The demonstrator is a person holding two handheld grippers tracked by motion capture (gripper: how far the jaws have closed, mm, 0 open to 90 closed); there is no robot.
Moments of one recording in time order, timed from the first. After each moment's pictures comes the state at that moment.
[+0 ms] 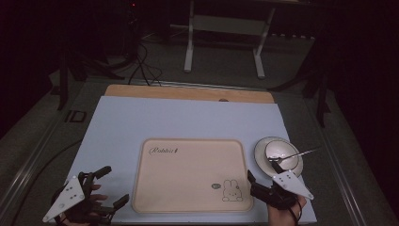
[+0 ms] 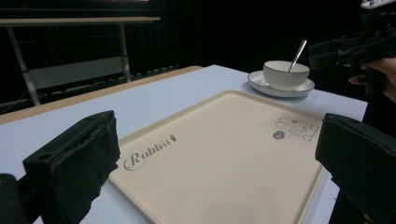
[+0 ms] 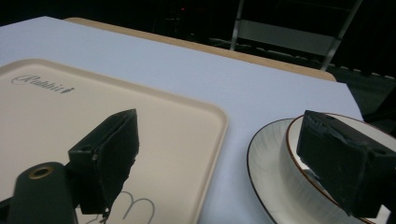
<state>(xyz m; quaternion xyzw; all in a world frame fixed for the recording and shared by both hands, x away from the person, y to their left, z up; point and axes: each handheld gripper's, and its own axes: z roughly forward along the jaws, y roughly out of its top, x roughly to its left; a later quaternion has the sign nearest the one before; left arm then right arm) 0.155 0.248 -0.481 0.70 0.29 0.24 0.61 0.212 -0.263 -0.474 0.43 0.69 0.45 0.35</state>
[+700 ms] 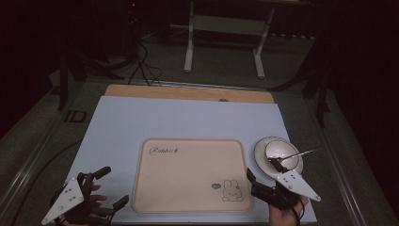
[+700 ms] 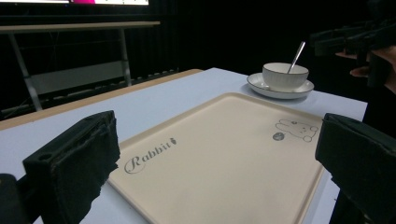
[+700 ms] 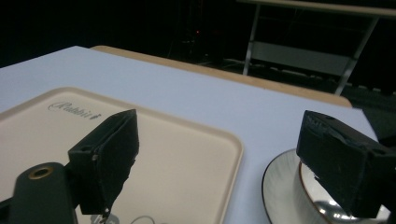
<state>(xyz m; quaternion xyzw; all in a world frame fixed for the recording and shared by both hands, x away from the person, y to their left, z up) 0.153 0.247 -0.481 0.70 0.28 0.25 0.61 0.206 -0.260 -0.451 0.41 0.68 0.50 0.35</state>
